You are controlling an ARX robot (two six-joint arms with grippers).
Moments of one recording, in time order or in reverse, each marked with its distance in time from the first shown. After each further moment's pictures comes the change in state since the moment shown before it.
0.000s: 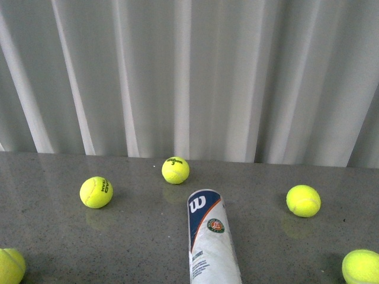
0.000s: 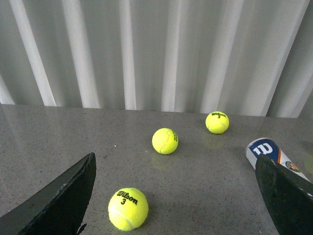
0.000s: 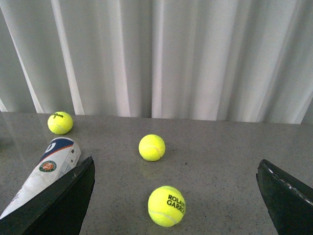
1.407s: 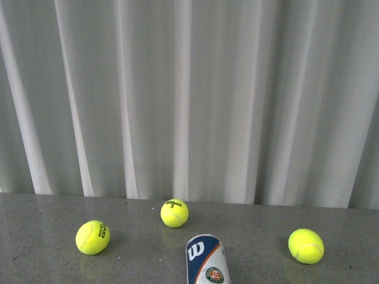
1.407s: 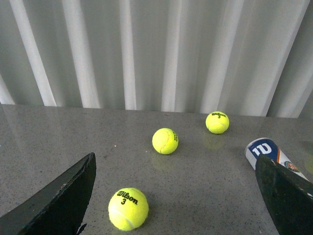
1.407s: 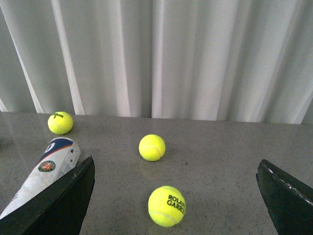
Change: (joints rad) left arm 0.000 0.000 0.000 0.000 0.000 0.000; right arm 0.000 0.000 0.000 0.000 0.000 0.000
